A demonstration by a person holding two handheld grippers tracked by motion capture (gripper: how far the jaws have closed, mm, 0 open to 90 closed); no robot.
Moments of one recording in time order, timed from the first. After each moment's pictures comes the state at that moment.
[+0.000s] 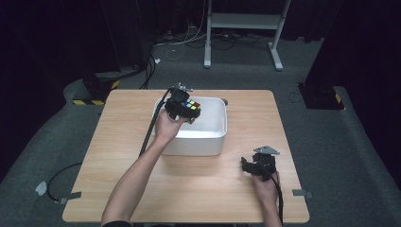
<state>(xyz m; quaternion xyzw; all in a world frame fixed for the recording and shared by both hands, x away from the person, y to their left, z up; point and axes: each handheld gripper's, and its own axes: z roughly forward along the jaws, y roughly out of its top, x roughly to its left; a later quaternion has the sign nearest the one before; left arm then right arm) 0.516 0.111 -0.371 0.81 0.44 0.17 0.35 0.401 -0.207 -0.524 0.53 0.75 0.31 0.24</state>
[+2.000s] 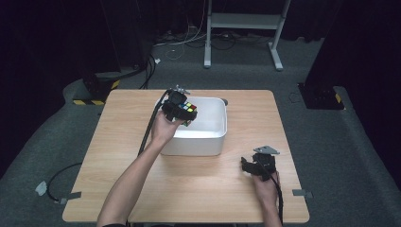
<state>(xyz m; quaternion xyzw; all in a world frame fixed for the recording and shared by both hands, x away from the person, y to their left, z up) 0.510 0.119 -0.373 0.82 0.44 0.18 0.33 0.401 -0.206 -0.524 0.53 0.75 0.31 0.24</state>
